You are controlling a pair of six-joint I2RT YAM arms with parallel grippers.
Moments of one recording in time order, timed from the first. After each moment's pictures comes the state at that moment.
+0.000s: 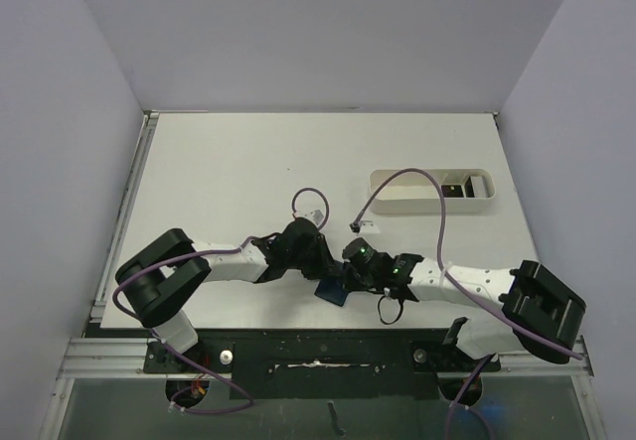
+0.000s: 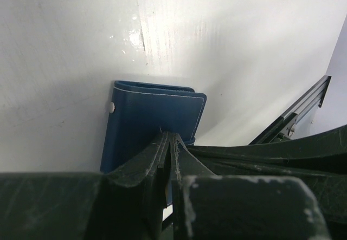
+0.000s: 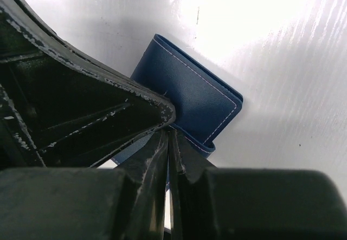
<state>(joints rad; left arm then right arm) -0.91 1.67 0.72 0.19 0.18 -1.07 0.97 1.33 0.58 -0.19 0.18 0.87</state>
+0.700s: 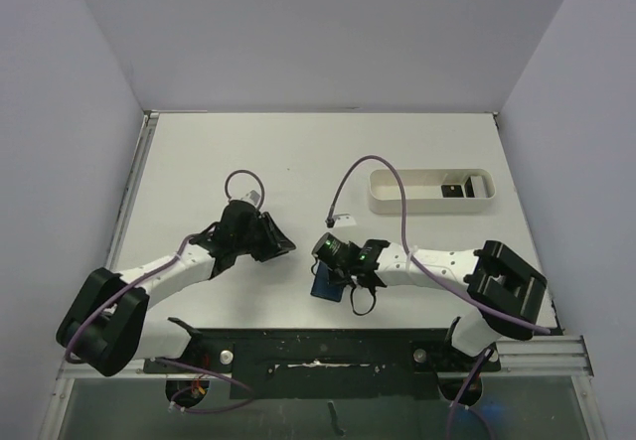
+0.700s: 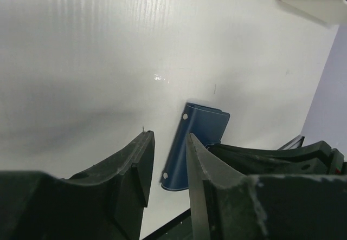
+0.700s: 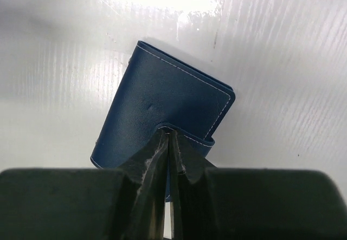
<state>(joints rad) -0.56 1.34 0.57 0.02 0.21 -0.99 1.05 1.54 0.84 -0.43 0.33 0.83</state>
